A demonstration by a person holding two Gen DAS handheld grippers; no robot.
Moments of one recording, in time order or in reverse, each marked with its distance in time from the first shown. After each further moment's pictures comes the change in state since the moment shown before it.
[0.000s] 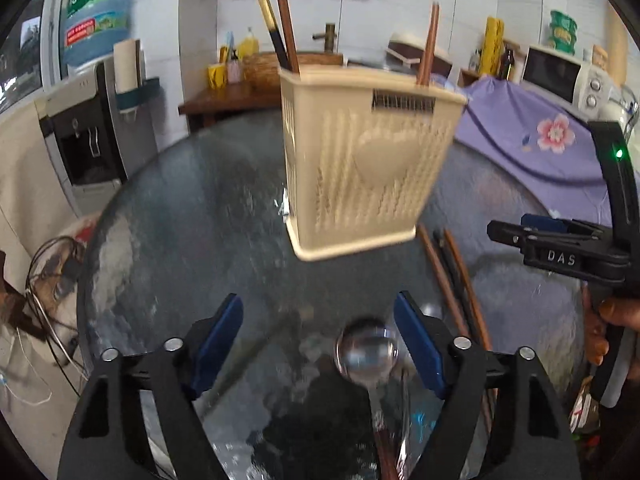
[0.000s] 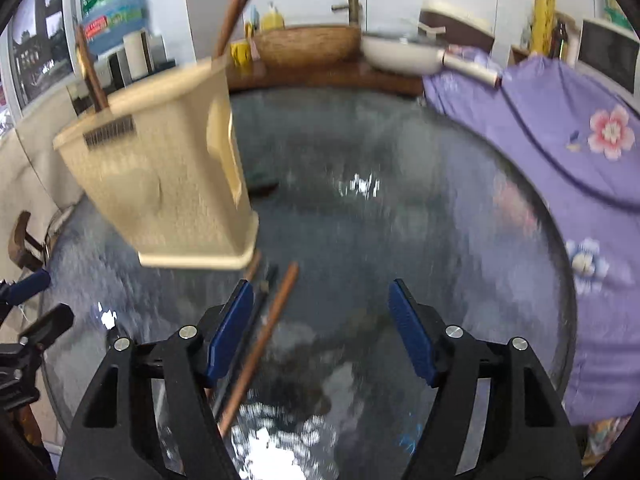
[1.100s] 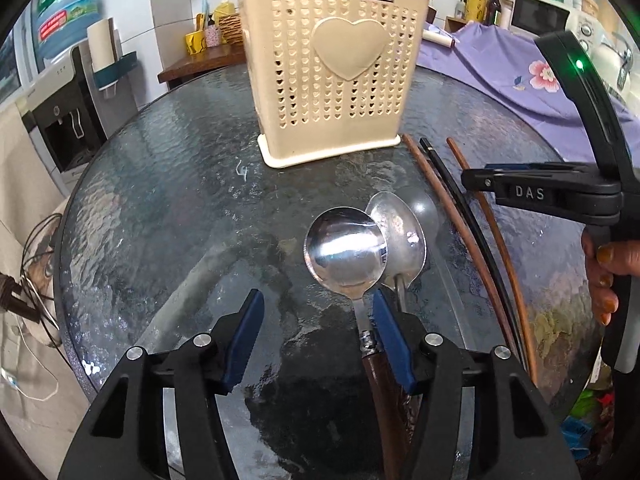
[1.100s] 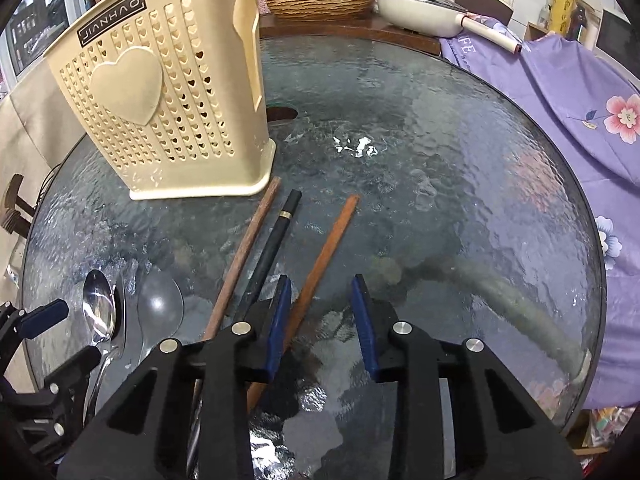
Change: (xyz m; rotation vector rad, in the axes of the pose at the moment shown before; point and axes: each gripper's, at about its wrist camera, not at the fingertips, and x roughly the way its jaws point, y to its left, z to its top) left arm 0.021 -0.023 -0.047 0.090 0.136 0.005; right arm 0.033 0.018 -0.016 -0.048 0.104 -0.009
